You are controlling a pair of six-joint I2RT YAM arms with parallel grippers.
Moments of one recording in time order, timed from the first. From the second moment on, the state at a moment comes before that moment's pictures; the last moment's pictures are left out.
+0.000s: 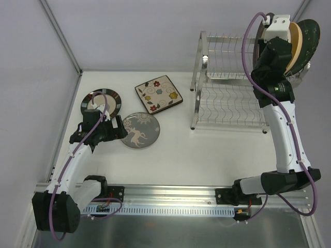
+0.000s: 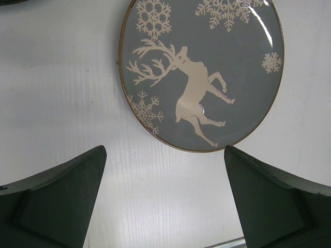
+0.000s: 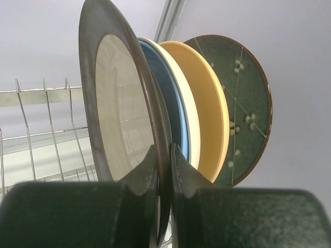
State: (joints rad) left arm -0.05 0.95 0.67 -0.55 0.22 -0.28; right arm 0.21 1.39 1.77 -0.31 0.72 -0.36
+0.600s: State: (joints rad) left arm -0.05 0.96 0.67 -0.55 0.22 -0.28; right arm 0.19 1.43 1.80 -0.34 0.70 -0.33
